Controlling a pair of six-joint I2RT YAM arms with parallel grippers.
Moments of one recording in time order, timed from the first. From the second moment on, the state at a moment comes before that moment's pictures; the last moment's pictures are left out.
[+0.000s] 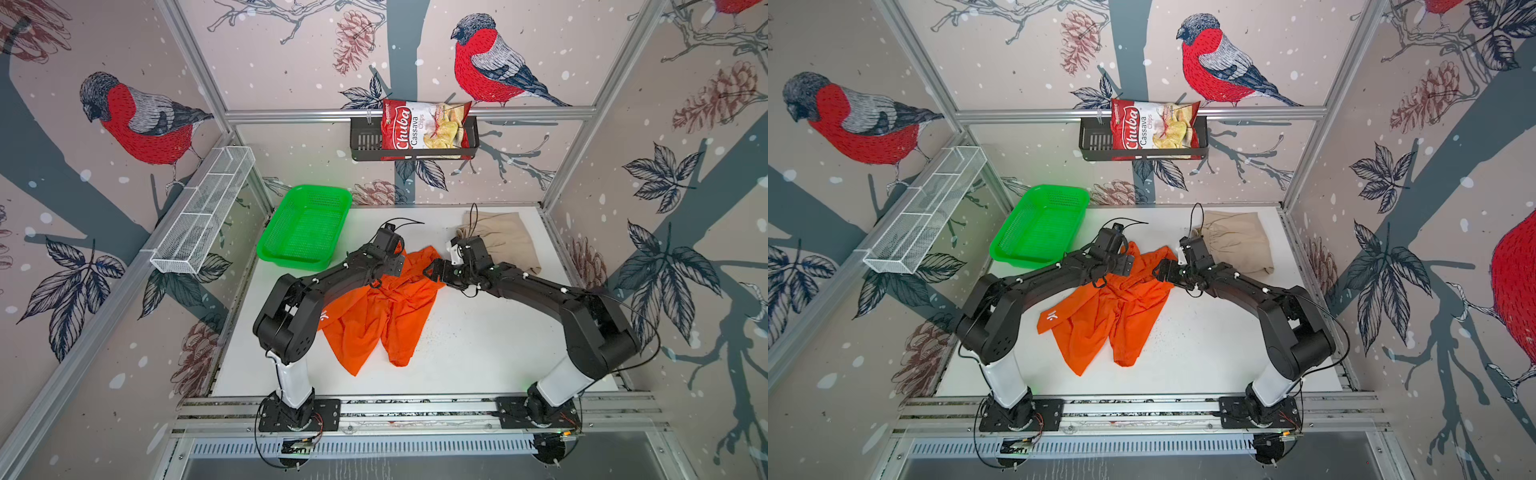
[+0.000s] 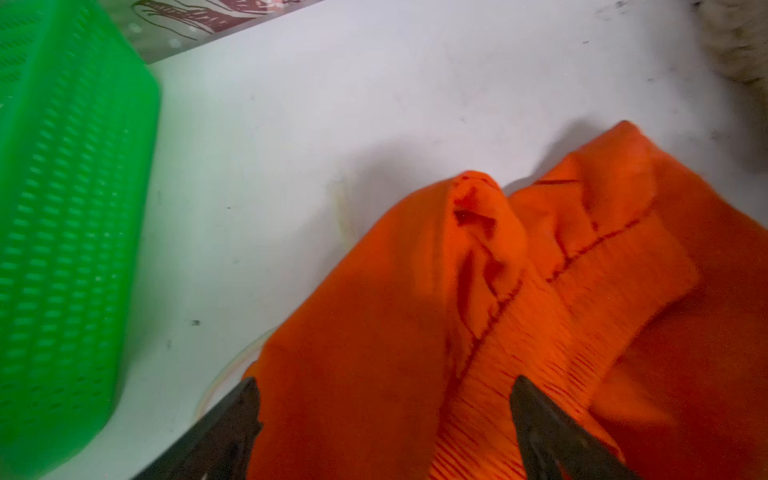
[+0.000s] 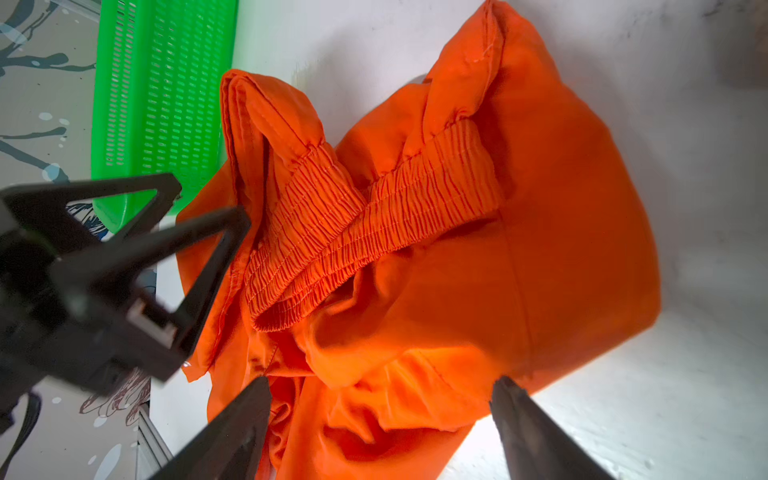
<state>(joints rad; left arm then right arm) -0.57 1.84 1.27 -0.29 -0.33 -0.15 0.53 1.63 0.96 -0.14 -0.34 0.63</state>
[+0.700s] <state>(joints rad) -0.57 1.73 1.23 -0.30 -0.39 -0.08 0.39 1.64 0.96 -0.06 -0.32 0.54</state>
